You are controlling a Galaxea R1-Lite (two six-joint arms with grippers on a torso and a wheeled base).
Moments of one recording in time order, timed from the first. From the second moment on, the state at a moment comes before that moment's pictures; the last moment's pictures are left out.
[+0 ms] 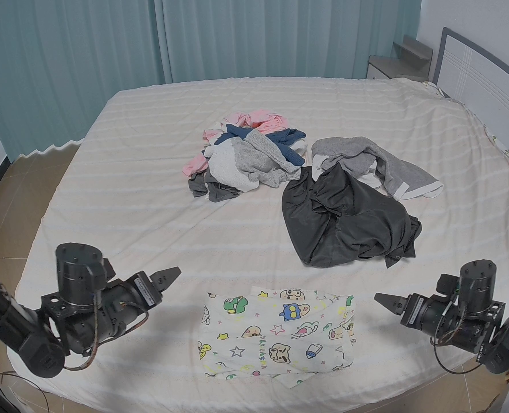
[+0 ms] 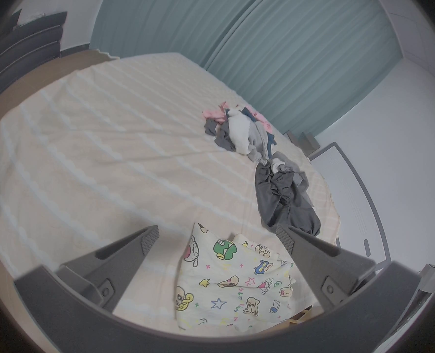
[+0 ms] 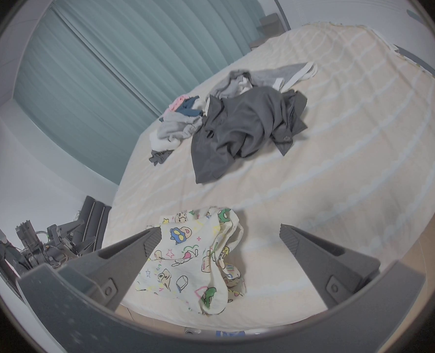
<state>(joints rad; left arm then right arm) -0.43 1.75 -0.31 -0.97 0.11 -0.80 0.40 1.81 -0.10 -1.22 -0.04 0.65</state>
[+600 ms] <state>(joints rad) -0.42 1.14 -0.05 -0.80 0.19 -0.72 0.43 1.15 -0.02 -0.85 -0.22 0.58</state>
